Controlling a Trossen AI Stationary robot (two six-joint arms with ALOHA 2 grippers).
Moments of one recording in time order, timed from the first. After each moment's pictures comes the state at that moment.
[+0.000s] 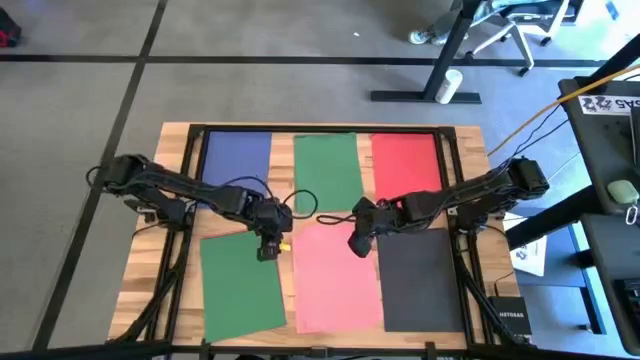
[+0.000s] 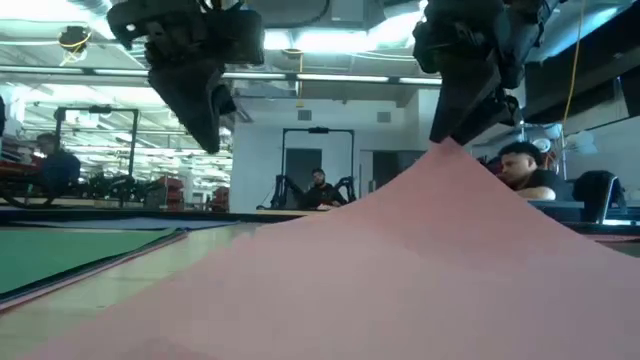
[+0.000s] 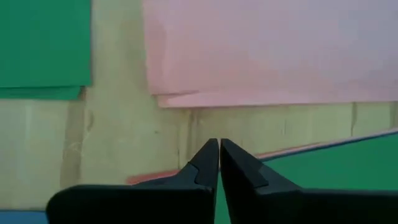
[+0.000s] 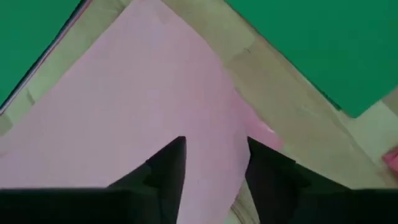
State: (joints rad) left arm -0.15 1.53 1.02 -0.65 -0.01 -0.20; right arm 0.22 1.49 0.99 -0.57 0.14 0.86
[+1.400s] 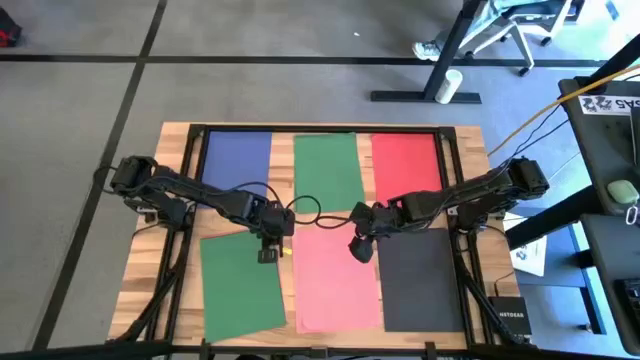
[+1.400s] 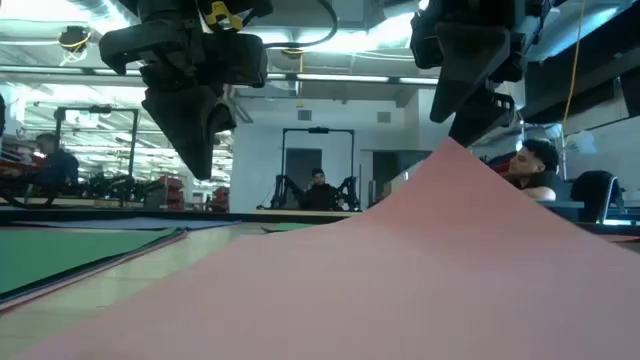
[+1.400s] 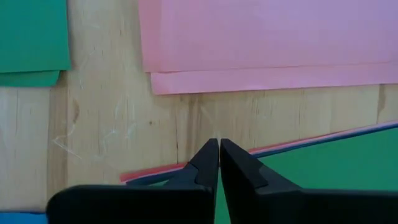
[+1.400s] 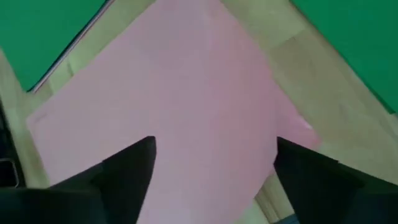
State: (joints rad) left arm -0.16 1.58 1.02 -0.65 -0.01 -0.19; right arm 0.22 1.49 0.99 -0.52 0.02 0.77
